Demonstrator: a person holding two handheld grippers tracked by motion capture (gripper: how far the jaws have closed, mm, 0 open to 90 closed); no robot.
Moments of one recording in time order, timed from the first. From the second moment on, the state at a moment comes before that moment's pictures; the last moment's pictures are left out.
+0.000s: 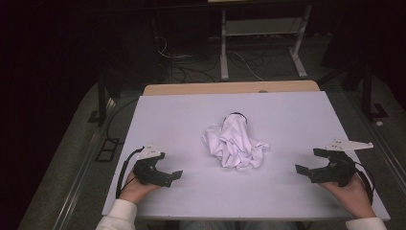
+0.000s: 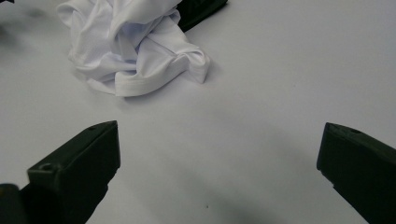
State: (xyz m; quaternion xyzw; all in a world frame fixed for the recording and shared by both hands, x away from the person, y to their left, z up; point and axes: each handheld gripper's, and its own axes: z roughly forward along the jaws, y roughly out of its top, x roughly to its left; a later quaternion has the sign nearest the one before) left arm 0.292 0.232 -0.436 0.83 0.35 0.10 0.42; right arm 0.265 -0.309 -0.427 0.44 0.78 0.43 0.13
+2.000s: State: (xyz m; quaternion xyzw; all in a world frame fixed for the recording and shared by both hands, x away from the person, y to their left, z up) left arm 0.361 0.194 -0.391 0.84 0.31 0.13 0.42; right arm 0.328 -0.248 -0.404 0.39 0.81 0.42 0.12
